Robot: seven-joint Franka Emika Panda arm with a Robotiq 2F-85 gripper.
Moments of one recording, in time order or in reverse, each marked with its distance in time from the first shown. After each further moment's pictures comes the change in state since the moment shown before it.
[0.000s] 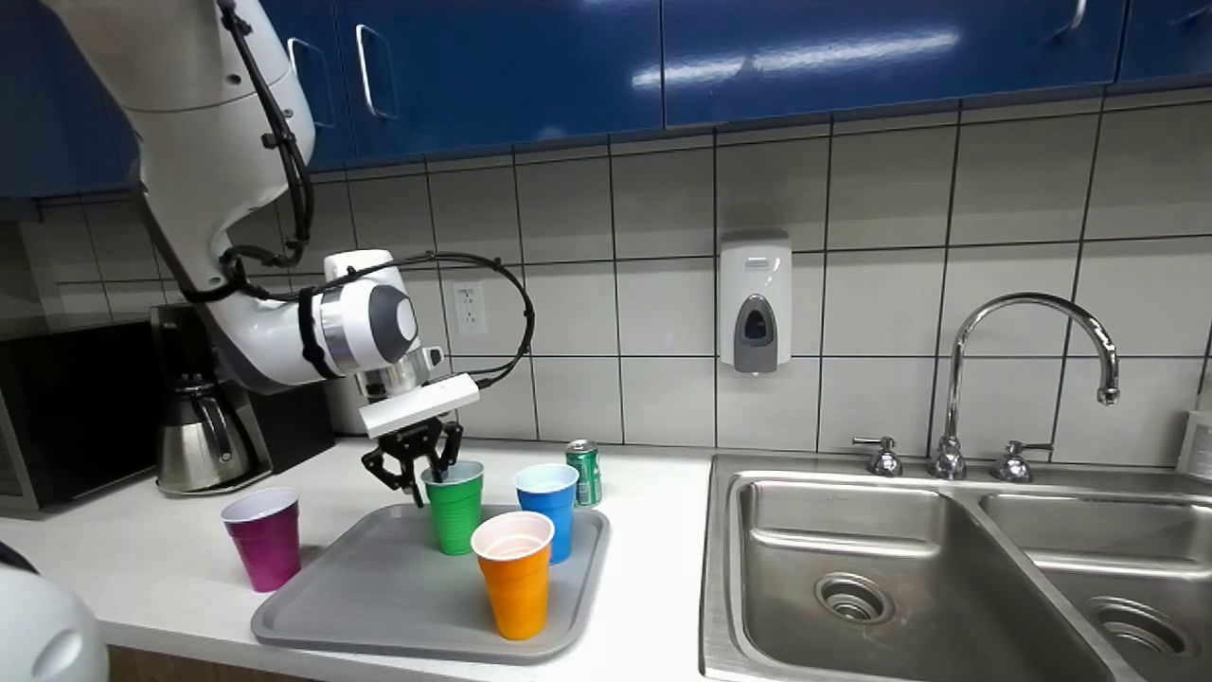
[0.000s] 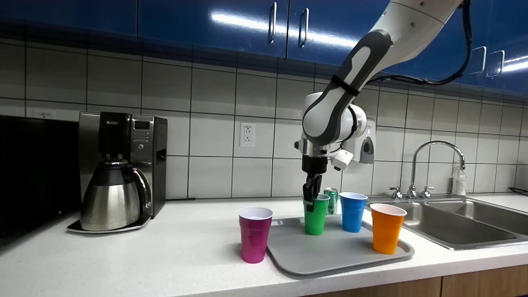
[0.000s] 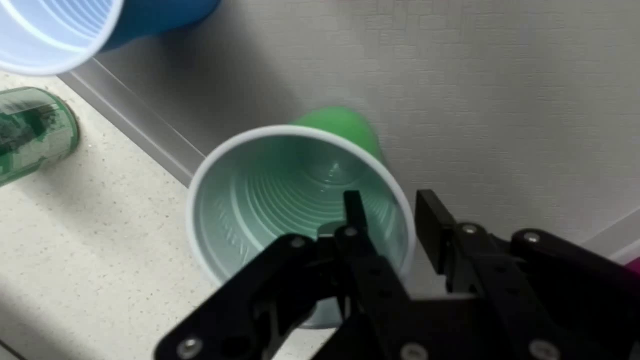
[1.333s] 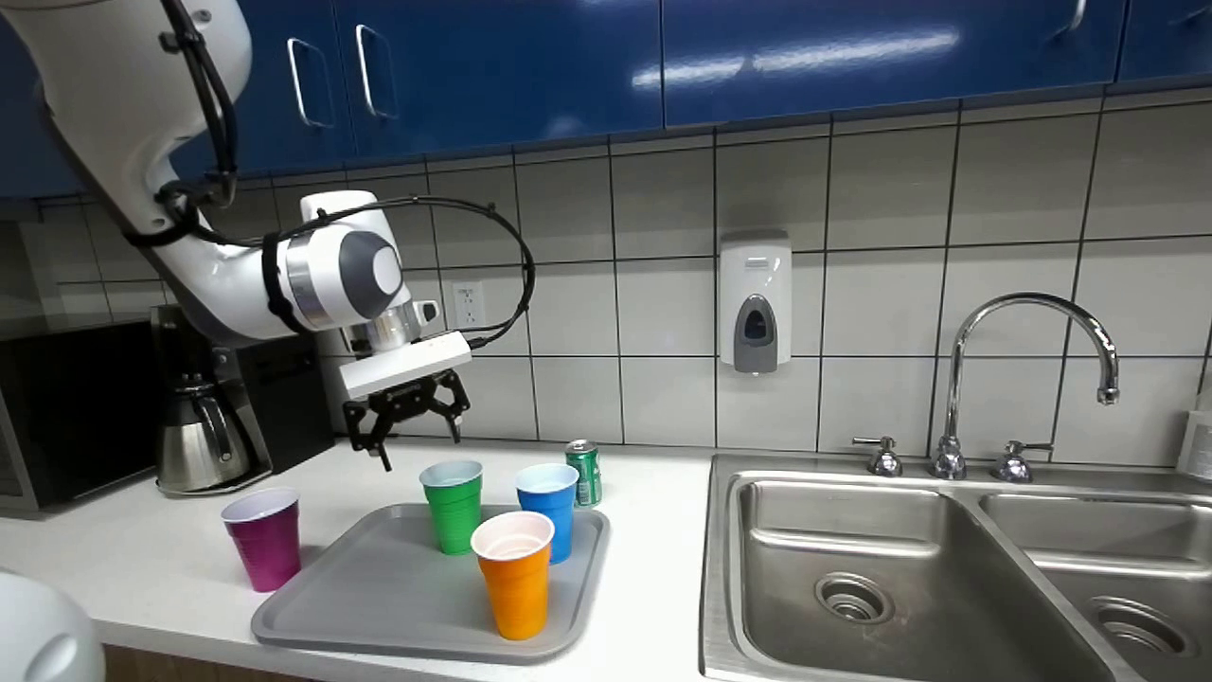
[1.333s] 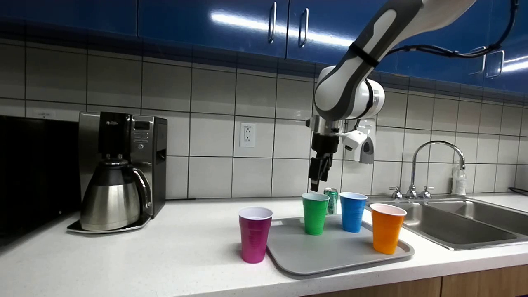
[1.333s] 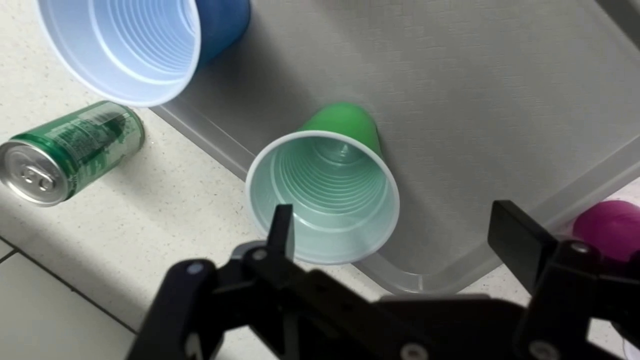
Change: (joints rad) arm -0.013 -0.213 0.000 -0.109 0.074 -0.017 -0.007
